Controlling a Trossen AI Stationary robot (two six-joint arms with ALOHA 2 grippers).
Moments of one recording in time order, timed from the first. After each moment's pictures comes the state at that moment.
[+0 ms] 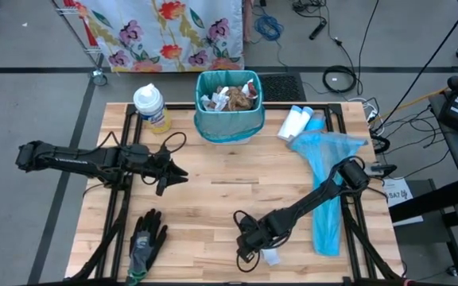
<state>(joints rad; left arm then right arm) -0.01 0.67 0.41 -0.12 0.13 -0.52 0.51 2.06 1.43 -0.60 -0.03 1.31</state>
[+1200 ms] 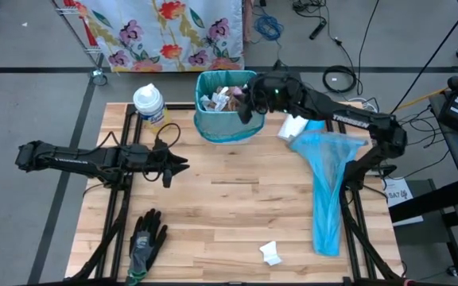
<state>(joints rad) -0.01 0.67 0.41 -0.11 -0.15 -0.52 -0.37 1.56 1.53 -0.31 0.12 0.13</state>
